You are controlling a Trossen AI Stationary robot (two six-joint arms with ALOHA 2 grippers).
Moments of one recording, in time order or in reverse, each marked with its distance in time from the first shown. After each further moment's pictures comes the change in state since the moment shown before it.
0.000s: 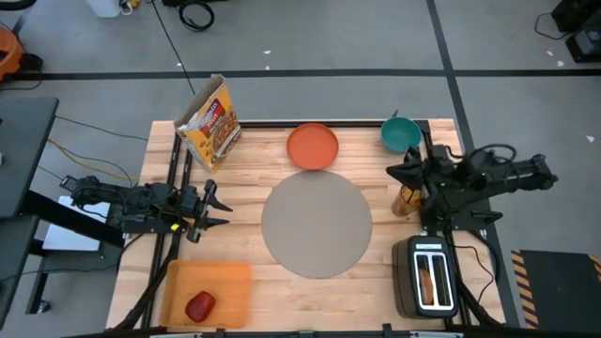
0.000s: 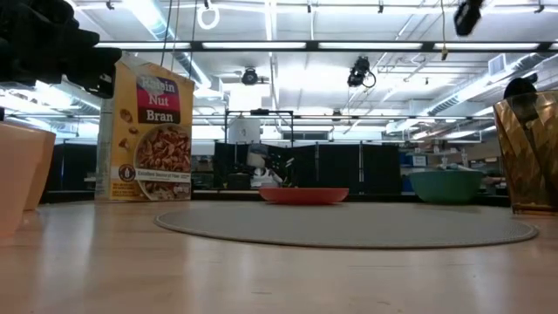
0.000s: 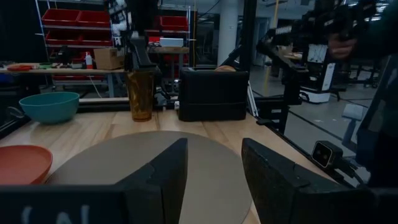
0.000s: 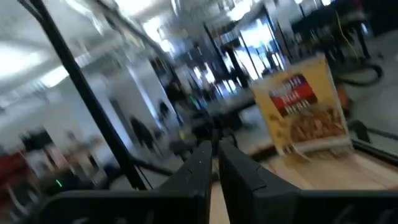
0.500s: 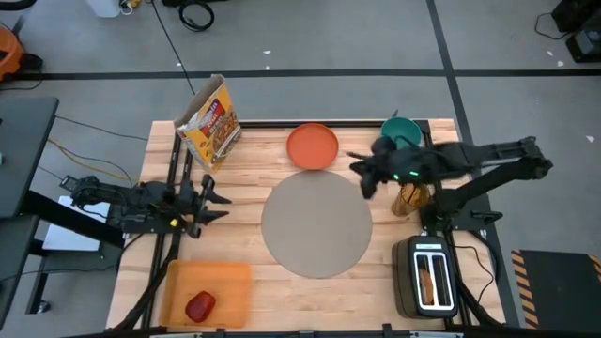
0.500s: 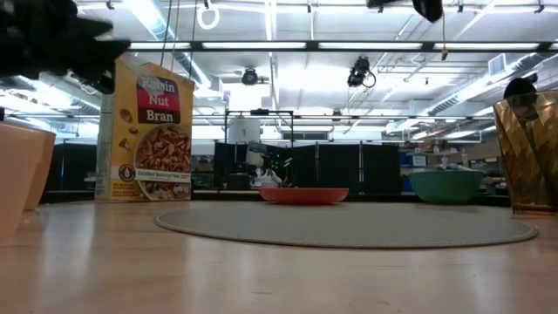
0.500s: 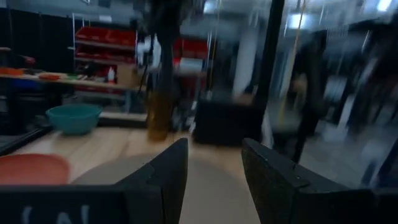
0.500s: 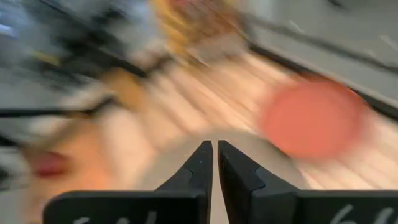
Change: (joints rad) left arm 0.002 0.000 0.000 0.134 -0.098 -0.112; right arm -0.067 0.698 0.688 -0.828 0.219 0.358
